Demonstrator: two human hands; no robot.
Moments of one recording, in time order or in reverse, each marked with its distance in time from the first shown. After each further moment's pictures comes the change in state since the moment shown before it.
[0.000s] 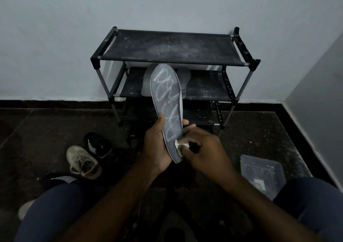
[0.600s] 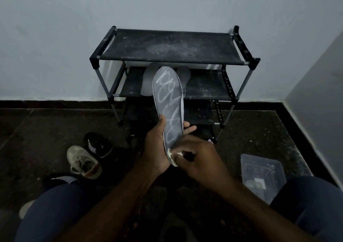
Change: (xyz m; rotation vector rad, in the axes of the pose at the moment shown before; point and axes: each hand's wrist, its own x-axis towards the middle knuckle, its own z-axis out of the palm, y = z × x) left_hand -0.001 -0.005 0.004 0.008 0.004 0.003; right_hand -0.011 -0.006 0.007 0.019 -0.112 -0.043
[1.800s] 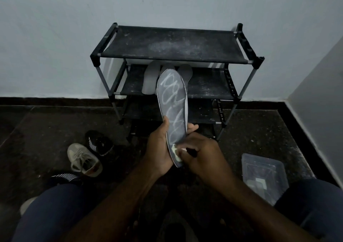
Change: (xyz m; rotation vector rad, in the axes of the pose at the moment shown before) left_hand 0.005 -0.006 -0.009 0.010 -0.036 0.015; right_hand 0.005 0.010 0.002 -0.074 0.071 0.025
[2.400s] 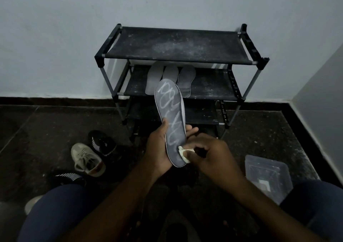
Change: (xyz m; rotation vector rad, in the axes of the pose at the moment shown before) left_hand 0.002 0.006 -0.010 -0.139 0.030 -0.153; right_hand 0.000 -0.001 -0.011 0.120 -0.030 0.146
